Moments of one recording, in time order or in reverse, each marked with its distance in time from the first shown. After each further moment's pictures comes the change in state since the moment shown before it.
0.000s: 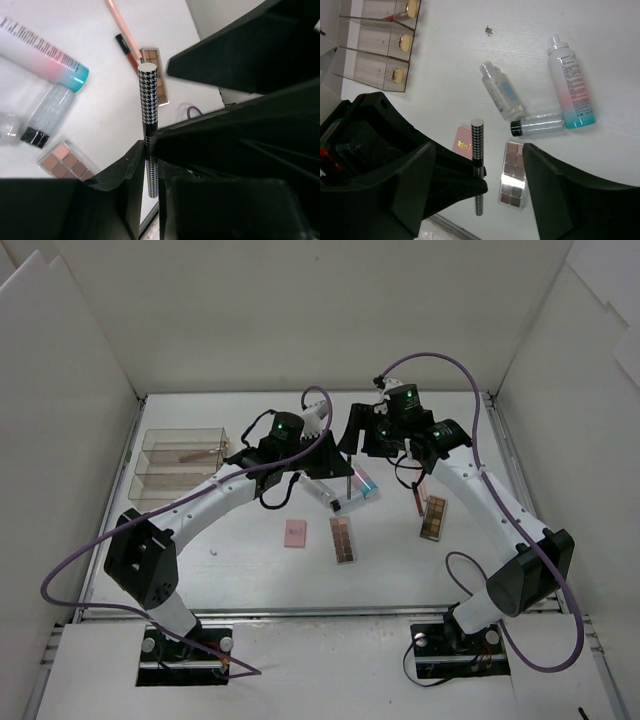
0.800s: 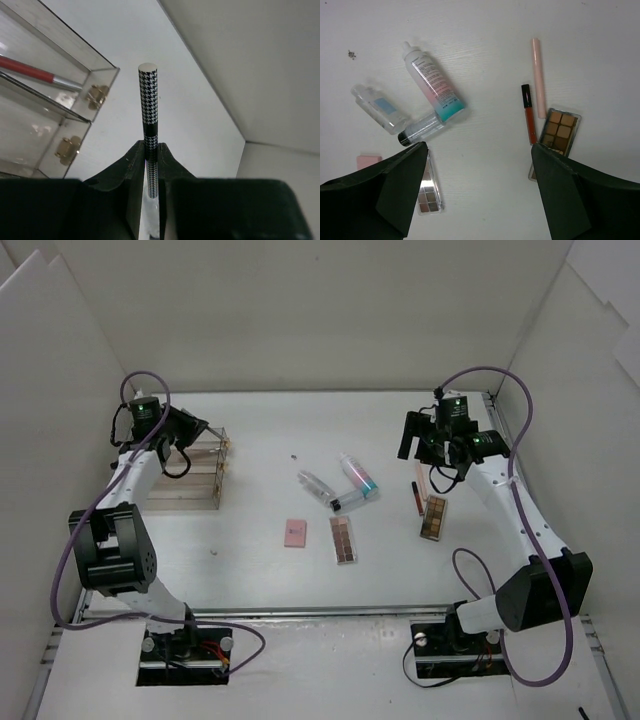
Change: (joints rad) left arm 0.758 -0.014 -0.126 0.048 -0.160 -0.251; right arm -0.267 -0.117 -0.171 -0.070 0.207 -0.120
